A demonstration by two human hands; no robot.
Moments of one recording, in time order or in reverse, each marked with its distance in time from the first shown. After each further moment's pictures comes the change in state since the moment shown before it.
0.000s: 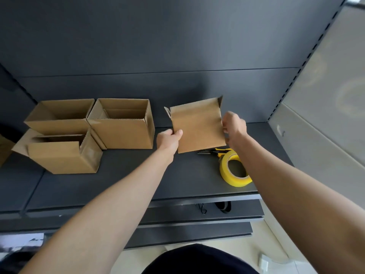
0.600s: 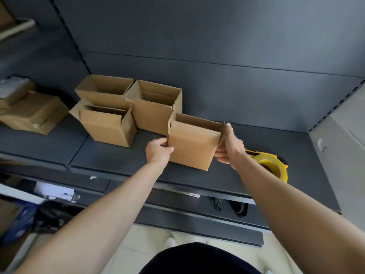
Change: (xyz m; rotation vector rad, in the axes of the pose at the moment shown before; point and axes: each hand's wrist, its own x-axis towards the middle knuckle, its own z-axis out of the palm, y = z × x) left_hand -0.029 -0.068 -0.097 0.107 0.312 0.048; right_hand -0.038 0.059 0.055 -0.211 -0.226 0.112
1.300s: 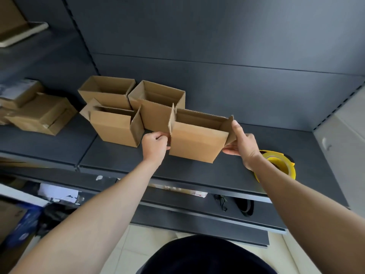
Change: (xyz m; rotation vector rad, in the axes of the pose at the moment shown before) left_hand 0.006 0.003 -0.041 -0.175 0.044 0.188; right_hand -0.025 0.001 -0.005 0.065 -0.130 -0.317
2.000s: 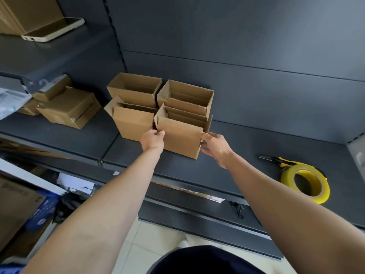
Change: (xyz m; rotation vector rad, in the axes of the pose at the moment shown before) left_hand 0.062 -0.022 -0.058 0.163 0.186 -0.279; right_hand -0.001 -0.006 0.136 -0.117 -0.306 0.149
